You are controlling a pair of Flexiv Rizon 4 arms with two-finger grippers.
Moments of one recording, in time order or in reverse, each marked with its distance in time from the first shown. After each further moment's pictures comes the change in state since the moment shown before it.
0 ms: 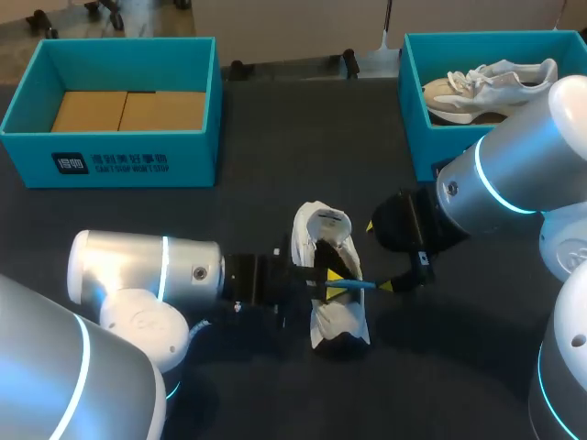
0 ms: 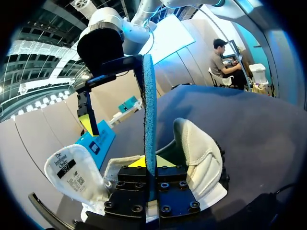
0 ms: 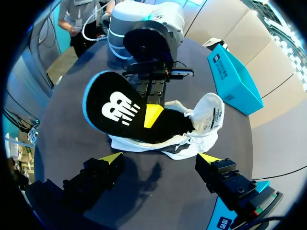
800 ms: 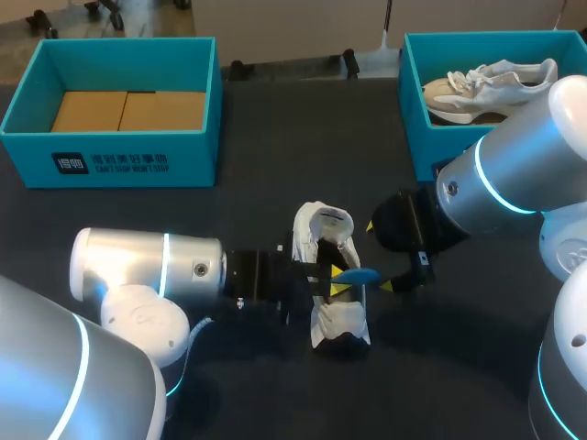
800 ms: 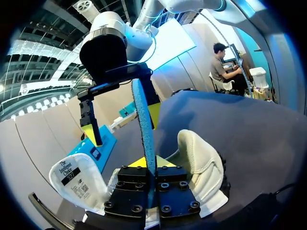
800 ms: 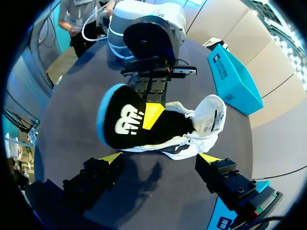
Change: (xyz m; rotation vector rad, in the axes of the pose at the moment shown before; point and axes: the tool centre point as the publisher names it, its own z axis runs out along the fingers) left arm -0.004 -0.018 0.003 0.054 0.000 -0.012; right arm 0.000 0.000 0.000 0.000 0.000 0.000
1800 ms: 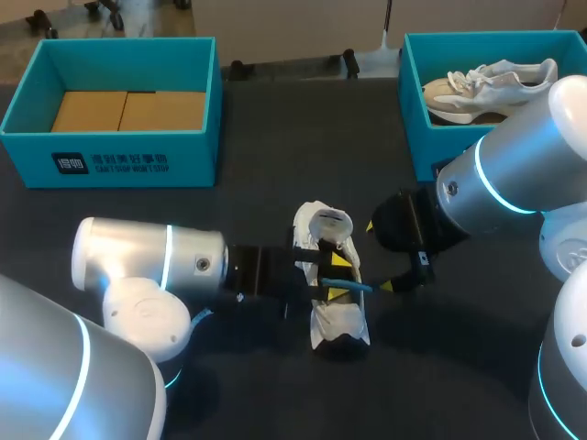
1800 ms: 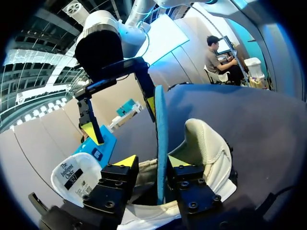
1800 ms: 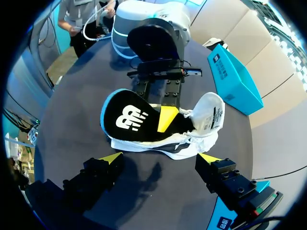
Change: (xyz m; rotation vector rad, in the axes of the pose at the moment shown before) left arm -0.008 0.008 -0.001 -0.029 0.019 0.081; right arm 0.000 0.000 0.000 0.000 0.000 0.000
